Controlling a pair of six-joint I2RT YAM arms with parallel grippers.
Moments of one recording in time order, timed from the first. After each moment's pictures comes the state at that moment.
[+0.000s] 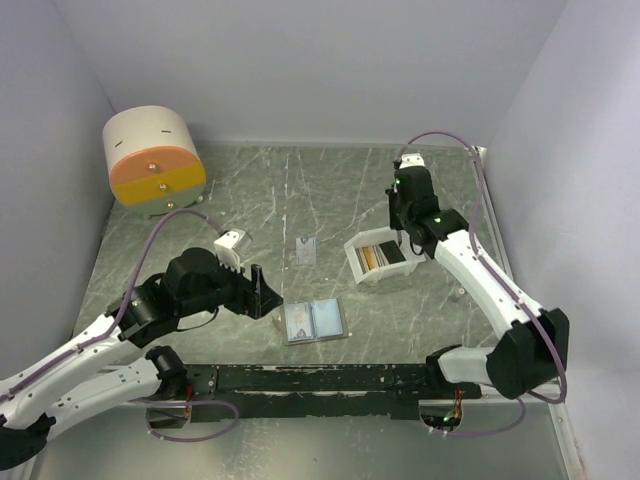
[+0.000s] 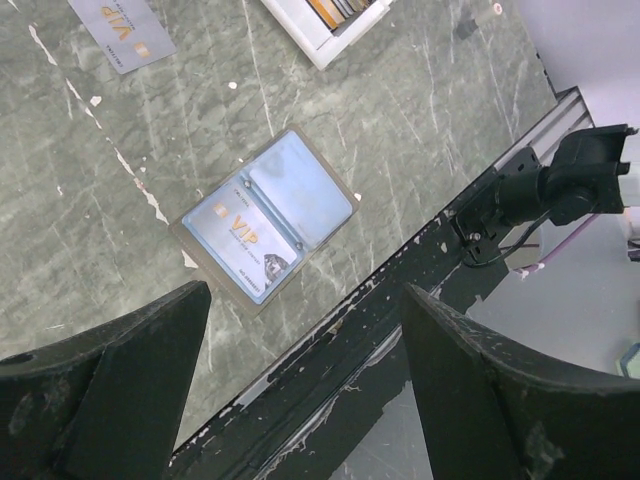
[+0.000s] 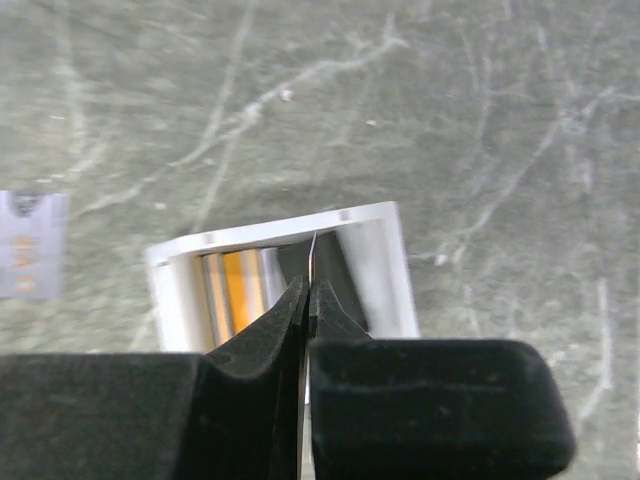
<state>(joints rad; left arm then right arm) -0.87 0.72 0.74 -0.52 0.06 -0.55 0.39 1.32 1.11 -0.50 0.34 0.09</state>
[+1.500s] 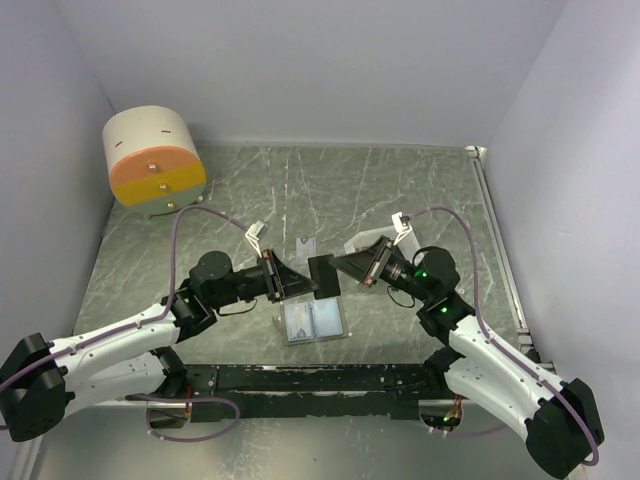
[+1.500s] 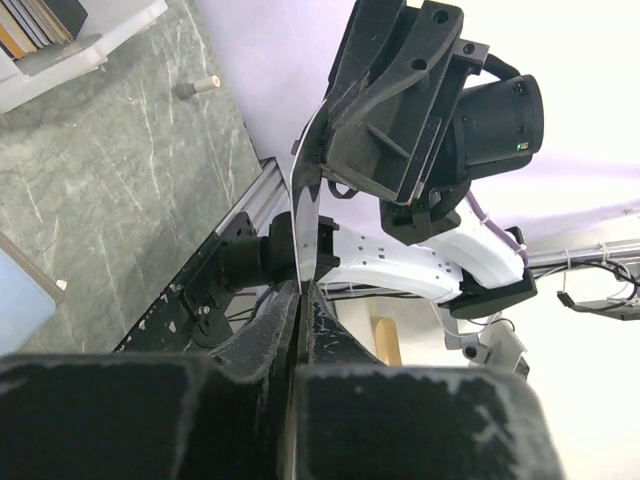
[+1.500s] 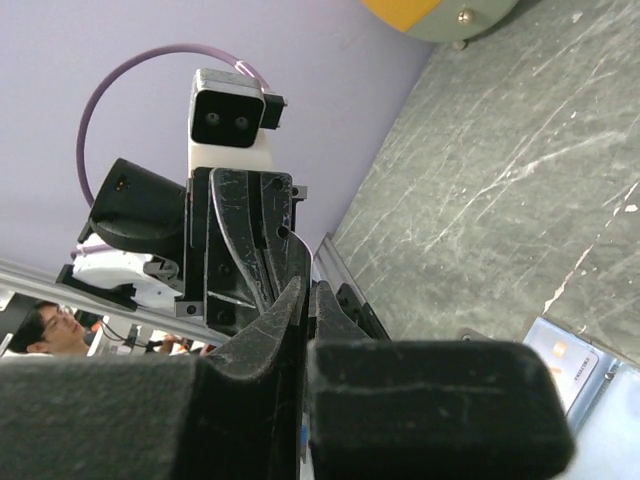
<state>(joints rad) -0.87 0.97 0.47 0.45 0.34 -1.19 0.55 0.79 0.39 0.47 -0.50 1.06</state>
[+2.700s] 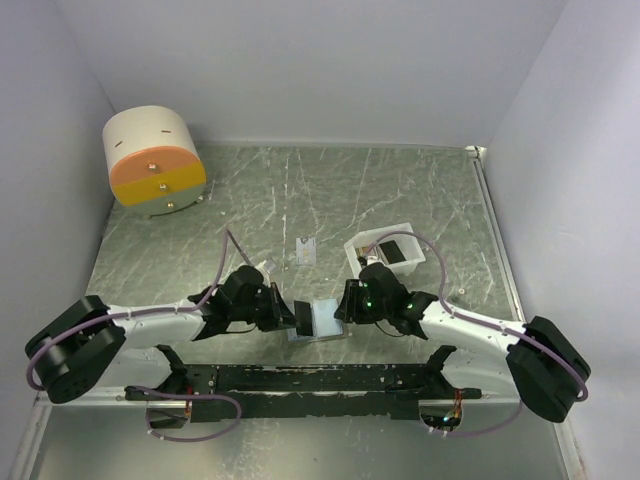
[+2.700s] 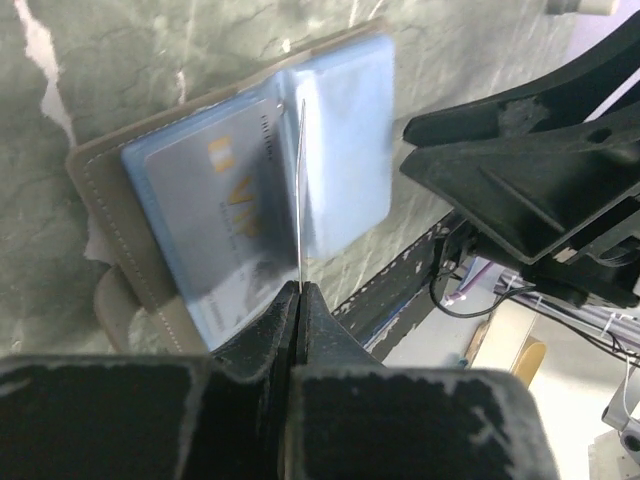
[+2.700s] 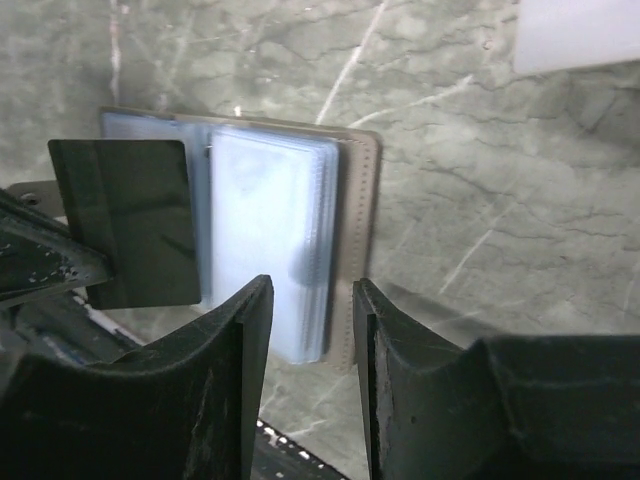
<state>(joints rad) -0.85 1.24 0.36 0.22 0.27 -1.10 0.79 1.10 0.39 -0.10 -0.07 0.74</state>
